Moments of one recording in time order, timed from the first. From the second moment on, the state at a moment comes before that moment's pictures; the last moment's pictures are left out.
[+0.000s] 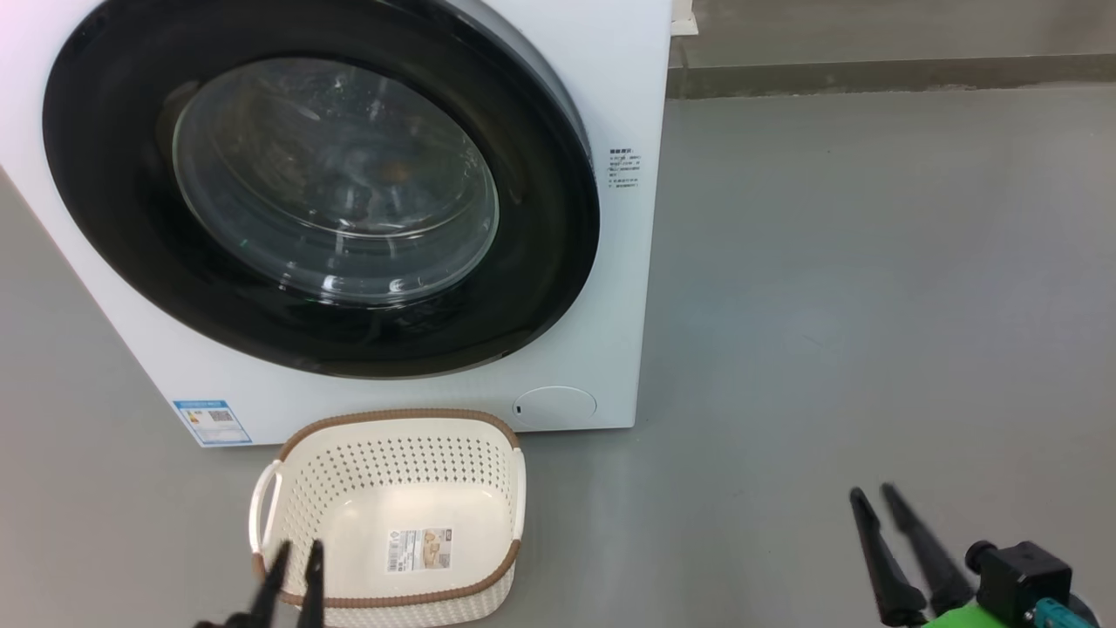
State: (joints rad) left arm 0.10 0.12 -0.18 0.10 -0.22 0.03 -0.18; right arm 0.13 -0.04 -0.04 -0.04 0.19 0.13 -0.08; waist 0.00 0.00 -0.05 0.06
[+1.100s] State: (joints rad) left arm 0.11 0.09 -0.13 0.17 -0.55 0.00 -0.11; right arm 0.12 -0.04 -0.04 0.07 0.52 0.13 -0.05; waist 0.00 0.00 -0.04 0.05
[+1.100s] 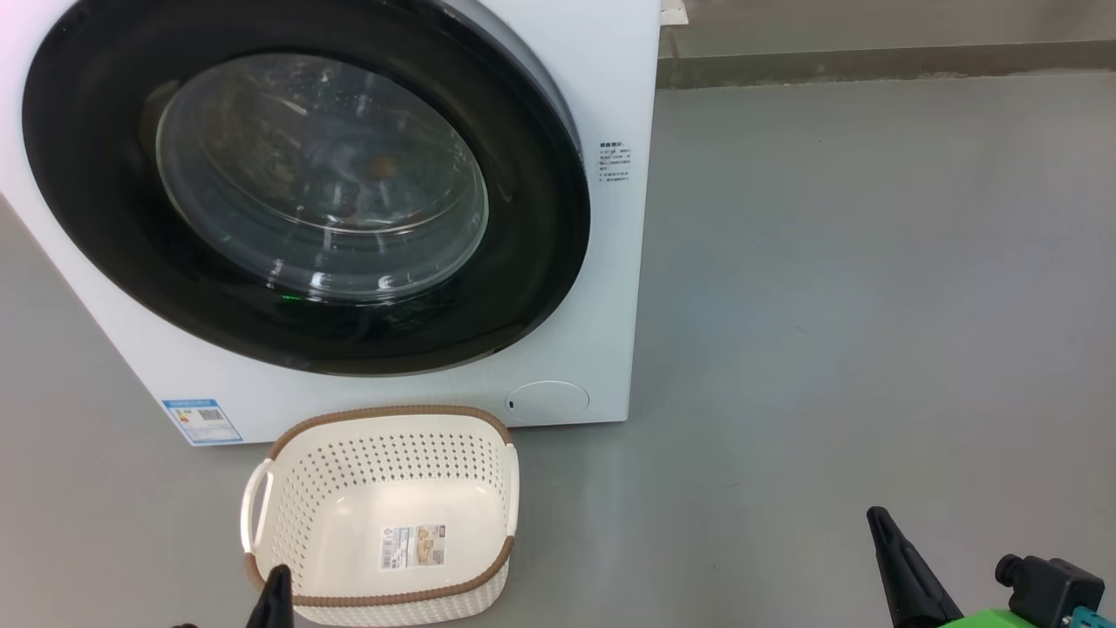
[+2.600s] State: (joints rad) left arm 0.03 0.06 -0.03 0.21 -1.03 -0.06 -0.01; right arm 0.04 -0.05 -0.07 0.16 1.02 0.13 0.01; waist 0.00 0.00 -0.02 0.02
